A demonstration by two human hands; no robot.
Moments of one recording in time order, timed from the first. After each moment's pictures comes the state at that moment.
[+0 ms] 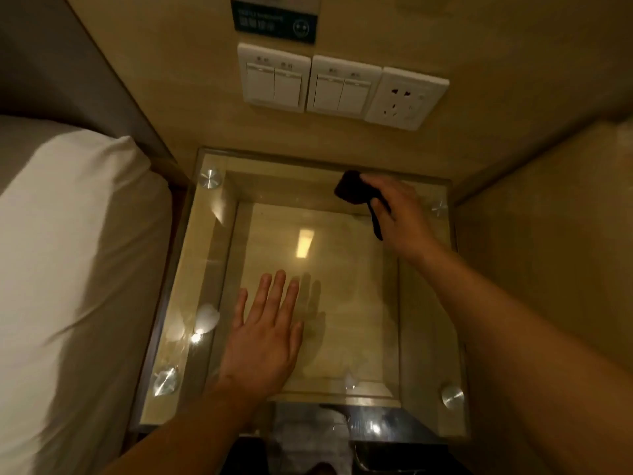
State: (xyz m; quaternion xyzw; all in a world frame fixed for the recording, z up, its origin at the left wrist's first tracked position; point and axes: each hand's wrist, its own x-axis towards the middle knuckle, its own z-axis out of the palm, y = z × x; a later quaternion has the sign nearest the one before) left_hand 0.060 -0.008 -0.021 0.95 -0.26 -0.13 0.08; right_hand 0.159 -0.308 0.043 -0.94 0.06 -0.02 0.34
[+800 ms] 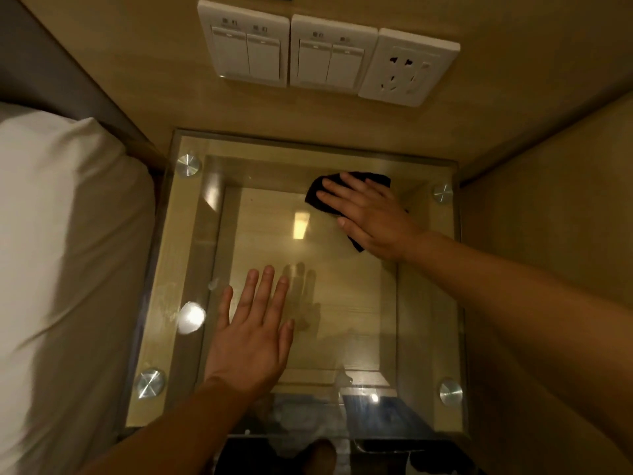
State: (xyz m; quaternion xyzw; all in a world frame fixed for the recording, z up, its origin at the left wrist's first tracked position) left_hand 0.061 -0.011 -0.019 0.95 -0.26 -0.13 0.03; right_hand 0.166 -0.314 0.007 -0.97 -0.16 0.15 0.12
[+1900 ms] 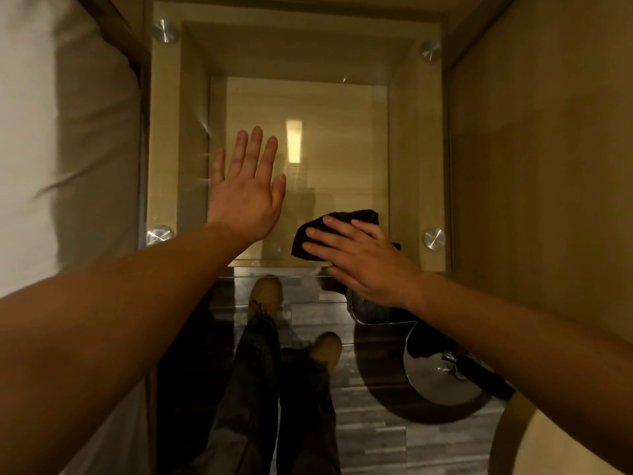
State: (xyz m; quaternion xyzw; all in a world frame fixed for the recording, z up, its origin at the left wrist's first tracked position) left_hand 0.057 -0.013 -0.009 0.96 -0.25 -0.13 0.07; right_hand -0.109 -0.219 0.011 -0.95 -0.19 0.17 0.17
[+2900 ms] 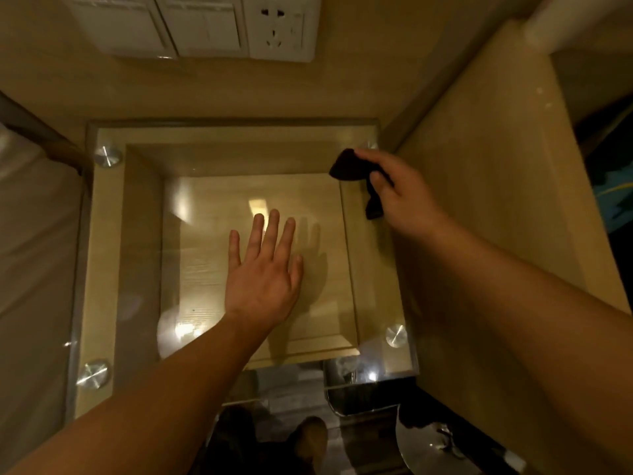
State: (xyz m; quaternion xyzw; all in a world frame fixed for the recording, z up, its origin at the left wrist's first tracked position) left_hand 0.066 -0.124 -0.012 0.94 -0.28 -0.16 0.08; right_hand 0.061 -0.388 0.063 -0.89 0.14 -0.01 0.44
